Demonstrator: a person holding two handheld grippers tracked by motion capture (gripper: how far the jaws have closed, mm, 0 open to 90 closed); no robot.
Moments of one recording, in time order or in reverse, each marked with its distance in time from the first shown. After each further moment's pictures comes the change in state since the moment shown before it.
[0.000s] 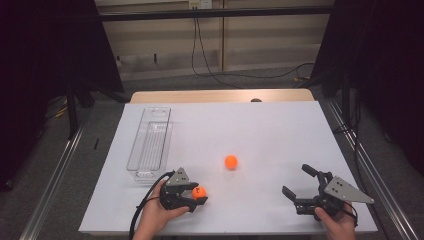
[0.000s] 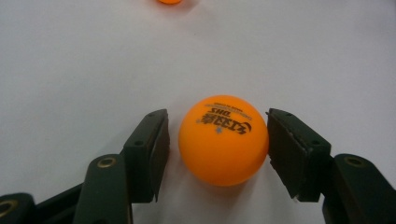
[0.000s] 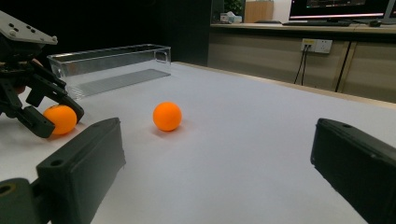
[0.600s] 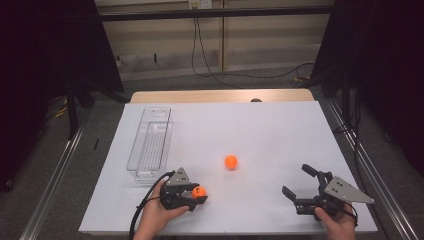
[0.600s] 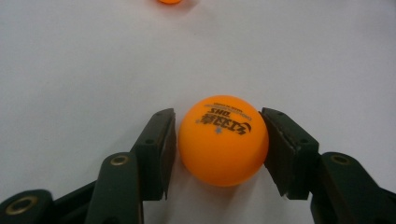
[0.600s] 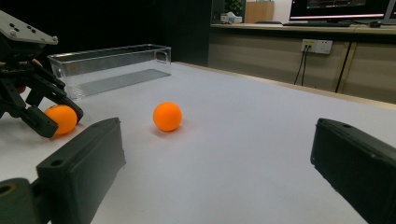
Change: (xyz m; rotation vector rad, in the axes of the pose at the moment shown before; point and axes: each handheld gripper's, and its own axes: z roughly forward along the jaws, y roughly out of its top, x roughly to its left) left arm 0.000 0.000 0.000 0.006 0.002 0.008; right arm 0.000 0.000 0.000 -0.001 0.001 -0.002
